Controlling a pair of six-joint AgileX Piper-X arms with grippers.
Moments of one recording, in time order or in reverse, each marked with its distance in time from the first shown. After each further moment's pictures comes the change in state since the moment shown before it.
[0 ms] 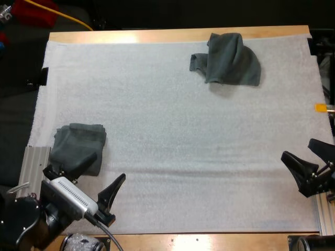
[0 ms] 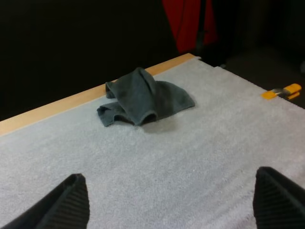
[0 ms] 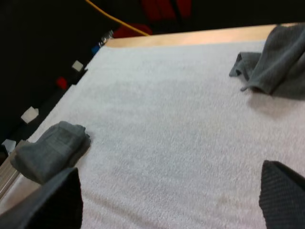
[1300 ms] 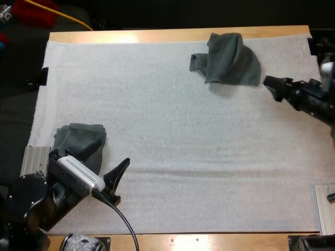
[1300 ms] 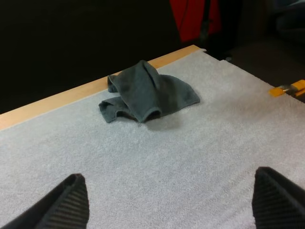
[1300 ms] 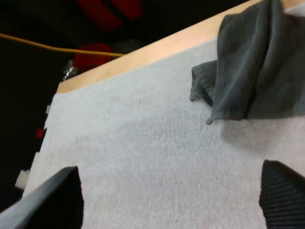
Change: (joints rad) left arm 0.000 0.121 -0.019 -0.052 -0.003 0.000; right arm 0.048 0.643 0.000 -0.557 0.102 0.321
